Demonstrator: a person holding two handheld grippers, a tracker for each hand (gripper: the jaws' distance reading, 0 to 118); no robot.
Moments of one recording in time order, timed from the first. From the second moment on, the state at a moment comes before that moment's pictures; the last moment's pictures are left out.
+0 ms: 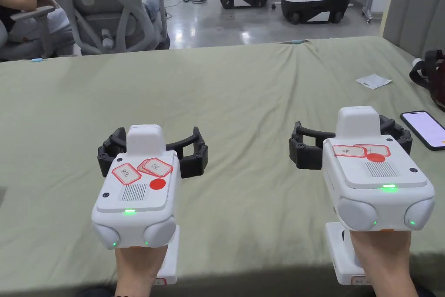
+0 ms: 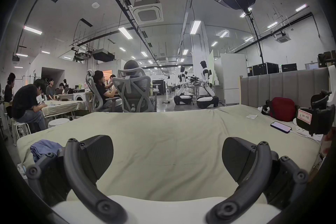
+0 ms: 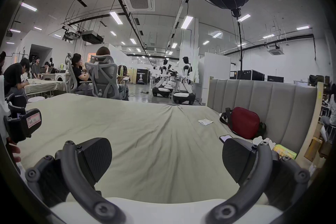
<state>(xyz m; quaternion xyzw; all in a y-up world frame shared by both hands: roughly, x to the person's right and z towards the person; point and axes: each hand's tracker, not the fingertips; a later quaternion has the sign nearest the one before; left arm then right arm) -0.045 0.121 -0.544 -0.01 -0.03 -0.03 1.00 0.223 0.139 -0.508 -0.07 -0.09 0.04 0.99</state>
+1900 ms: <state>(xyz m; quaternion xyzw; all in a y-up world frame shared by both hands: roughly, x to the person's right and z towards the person) -0.041 0.116 -0.542 -0.01 -0.04 -0.05 1.00 0.211 0.143 -0.508 -0.09 -0.09 0.00 0.99</state>
